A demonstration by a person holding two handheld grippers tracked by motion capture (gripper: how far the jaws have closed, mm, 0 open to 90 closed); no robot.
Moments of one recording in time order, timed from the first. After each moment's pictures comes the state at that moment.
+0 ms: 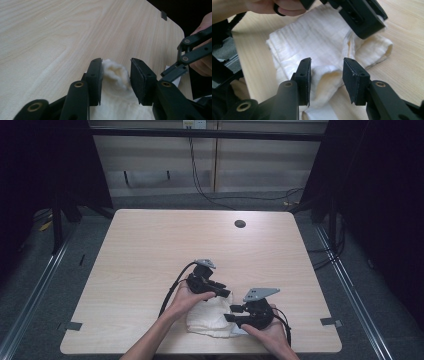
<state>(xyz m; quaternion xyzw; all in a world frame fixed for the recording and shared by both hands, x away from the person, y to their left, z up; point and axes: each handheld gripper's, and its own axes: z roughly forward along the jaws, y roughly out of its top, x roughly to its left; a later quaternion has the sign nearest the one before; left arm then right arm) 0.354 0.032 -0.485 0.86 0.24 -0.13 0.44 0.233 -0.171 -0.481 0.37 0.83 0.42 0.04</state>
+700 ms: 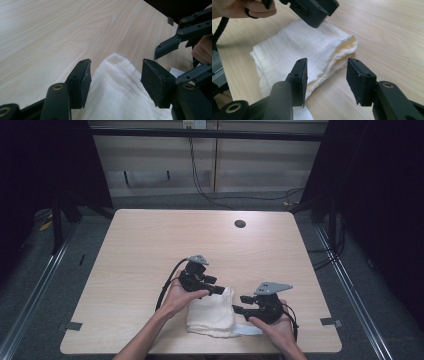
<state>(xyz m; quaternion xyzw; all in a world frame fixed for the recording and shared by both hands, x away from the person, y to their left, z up) 0.351 0.054 -0.462 0.85 0.26 -0.08 0.44 0.237 -0.196 -0.468 0.40 0.80 0.44 0.09</state>
